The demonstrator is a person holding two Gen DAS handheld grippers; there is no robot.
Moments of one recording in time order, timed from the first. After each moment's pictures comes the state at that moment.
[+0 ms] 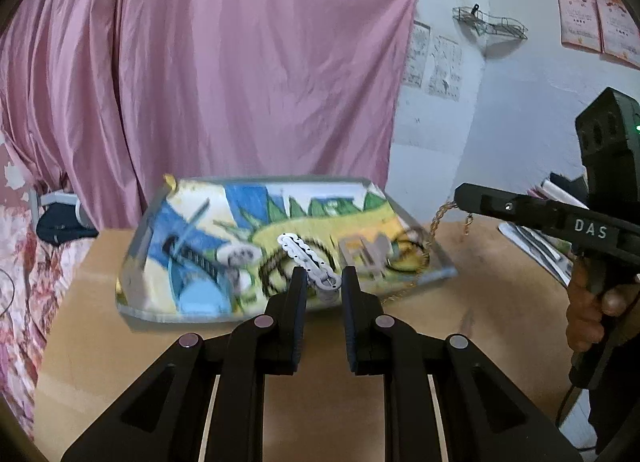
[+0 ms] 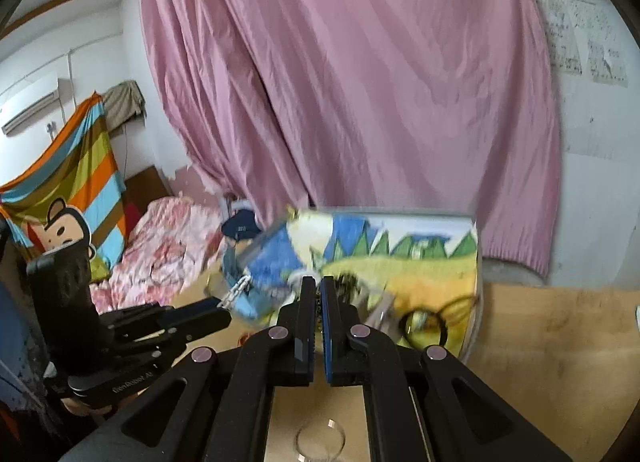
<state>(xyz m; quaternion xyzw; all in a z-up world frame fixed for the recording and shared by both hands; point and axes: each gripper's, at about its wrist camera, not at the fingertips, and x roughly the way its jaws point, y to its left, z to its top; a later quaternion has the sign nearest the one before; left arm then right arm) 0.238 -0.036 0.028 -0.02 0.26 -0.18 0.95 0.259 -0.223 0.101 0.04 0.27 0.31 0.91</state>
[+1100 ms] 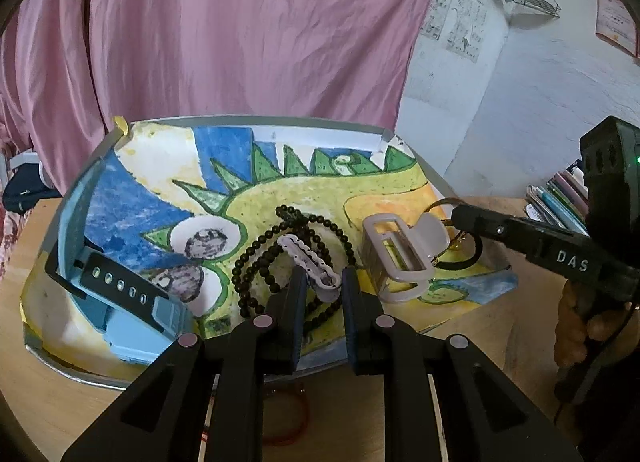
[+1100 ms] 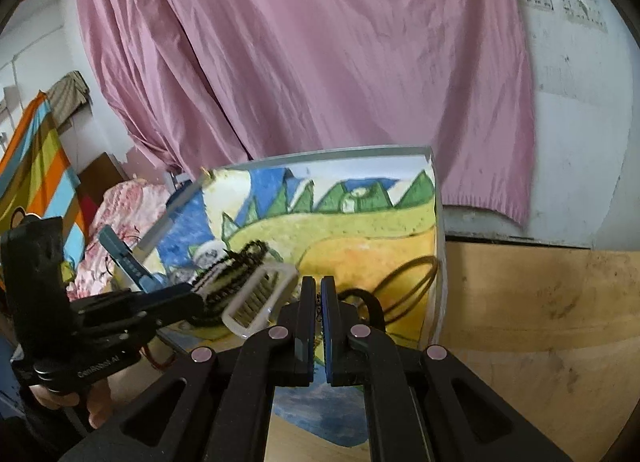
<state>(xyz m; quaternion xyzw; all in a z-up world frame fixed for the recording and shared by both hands) 0.326 -0.045 -0.023 -0.04 0.37 -0.21 0.90 0.333 -0.240 0.020 0.04 0.38 0.24 0.89</state>
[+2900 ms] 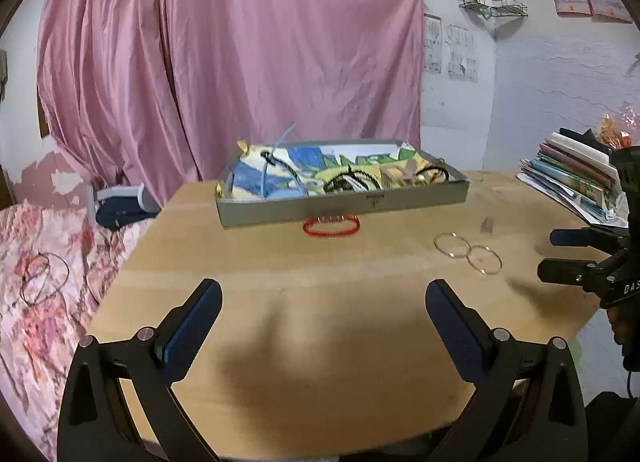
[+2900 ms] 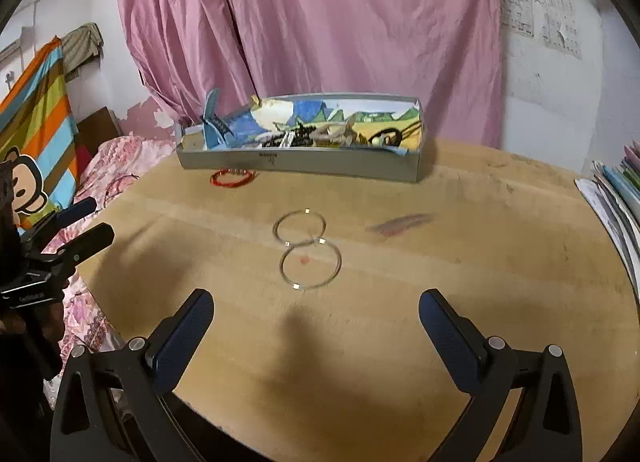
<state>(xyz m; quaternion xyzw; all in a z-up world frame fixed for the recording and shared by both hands) 0.107 0.003 -0.023 0.03 0.26 -0.12 0.96 0.117 -0.243 0.008 -0.05 0.37 0.21 0.90</state>
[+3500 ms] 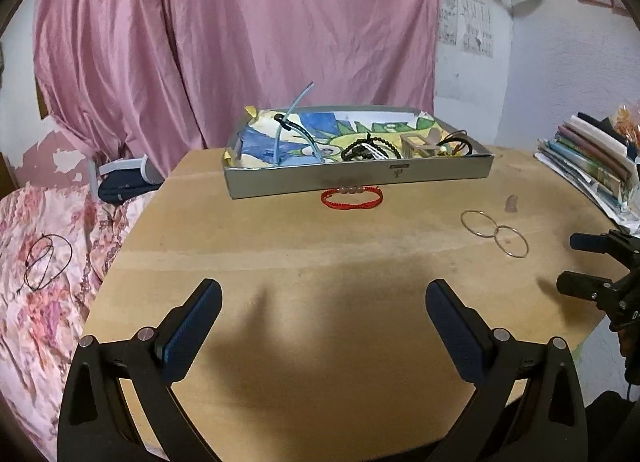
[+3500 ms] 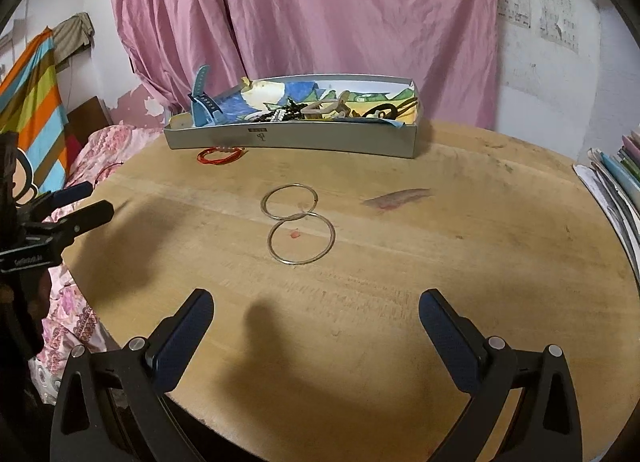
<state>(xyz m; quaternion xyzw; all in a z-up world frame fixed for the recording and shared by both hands) 0.140 0.013 -0.031 0.03 0.32 -0.10 0.94 0.123 -0.243 -0.008 -0.06 0.39 0.20 0.90</state>
